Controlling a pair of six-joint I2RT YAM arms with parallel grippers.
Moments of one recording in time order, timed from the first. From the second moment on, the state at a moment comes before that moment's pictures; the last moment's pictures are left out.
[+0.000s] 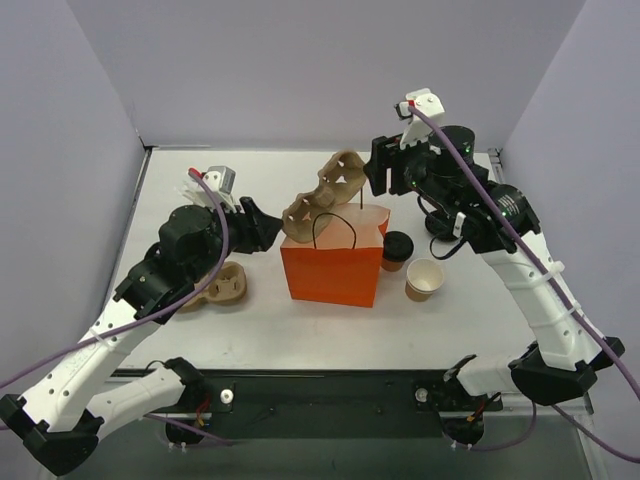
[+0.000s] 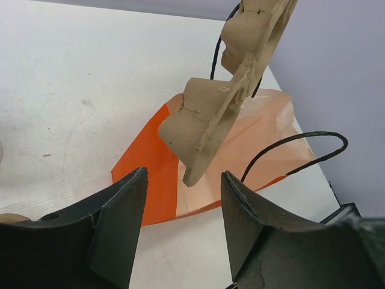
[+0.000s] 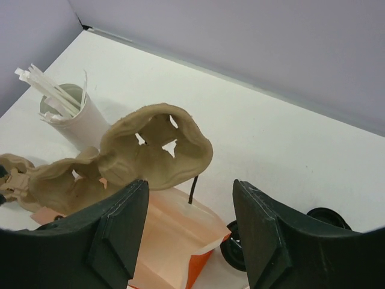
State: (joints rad) left arm -0.67 0.93 1.11 -0.40 -0.12 -0.53; right arm 0.69 1.35 1.81 -0.75 0.25 0.07
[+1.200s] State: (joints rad) left arm -0.67 0.78 1.11 -0.55 -0.20 -0.49; right arm 0.32 1.53 1.65 -0.40 -0.74 -0.27
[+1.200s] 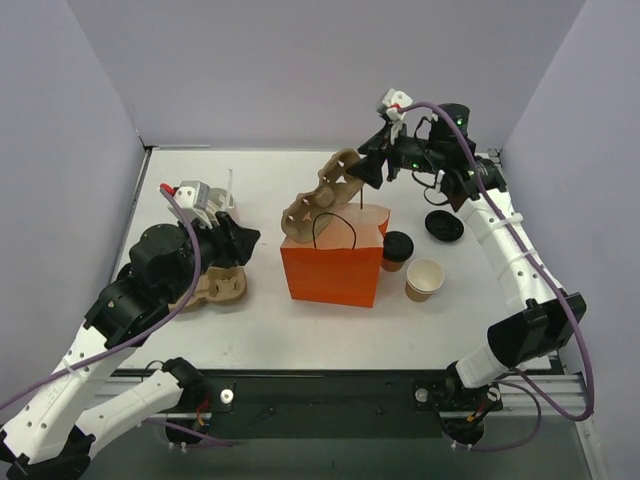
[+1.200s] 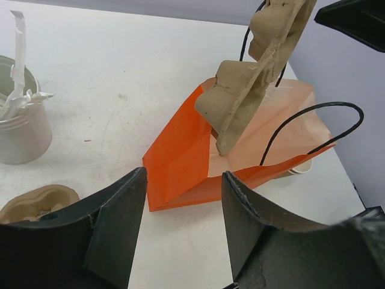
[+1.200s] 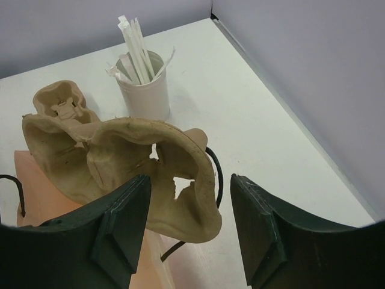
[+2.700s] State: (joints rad) left arm -0.67 0.77 1.08 -0.58 -0.23 -0.49; right arm 0.36 1.47 1.69 -0.43 -0.61 -0.04
